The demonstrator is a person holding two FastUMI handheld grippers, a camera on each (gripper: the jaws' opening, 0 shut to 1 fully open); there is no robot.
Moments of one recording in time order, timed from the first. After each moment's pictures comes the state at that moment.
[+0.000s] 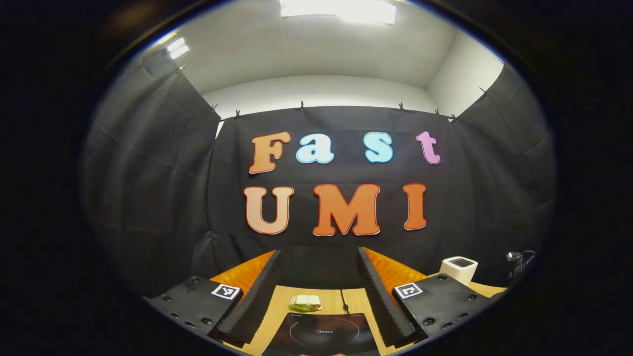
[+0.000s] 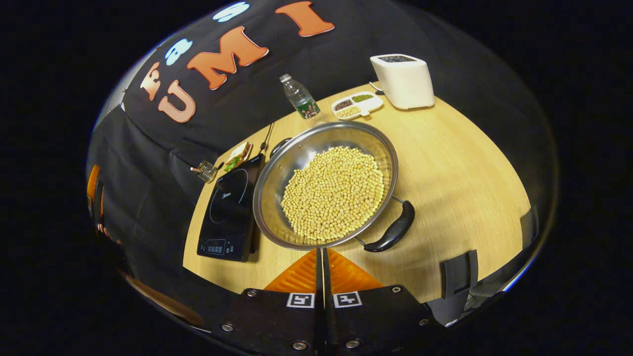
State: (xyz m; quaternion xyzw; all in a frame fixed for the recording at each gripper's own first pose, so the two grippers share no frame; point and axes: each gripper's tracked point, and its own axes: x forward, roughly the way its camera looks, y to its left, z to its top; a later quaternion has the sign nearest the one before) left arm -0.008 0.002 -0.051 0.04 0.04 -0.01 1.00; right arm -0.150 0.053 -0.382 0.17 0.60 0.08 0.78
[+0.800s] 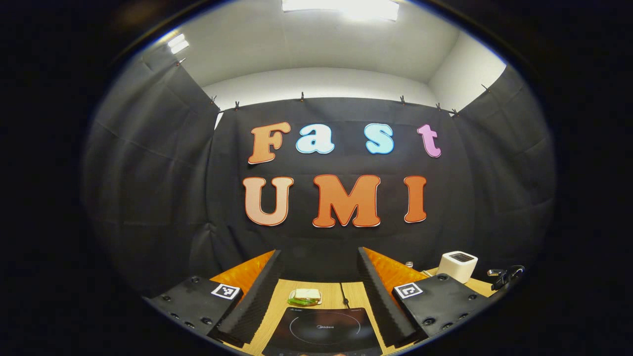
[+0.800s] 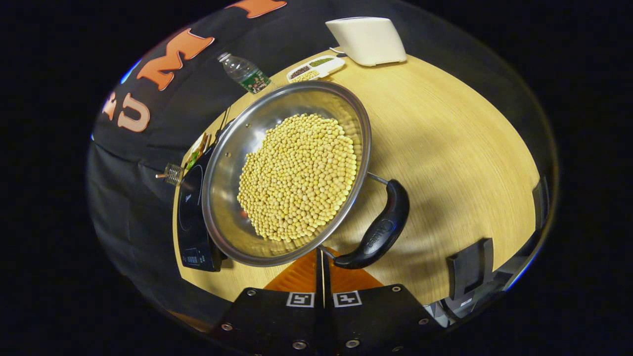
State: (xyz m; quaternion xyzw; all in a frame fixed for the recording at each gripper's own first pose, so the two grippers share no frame) left arm -0.003 0.006 -0.074 0.04 0.08 -0.02 1.00; right arm -0.150 0.040 -0.441 0.20 0.67 0.00 0.71
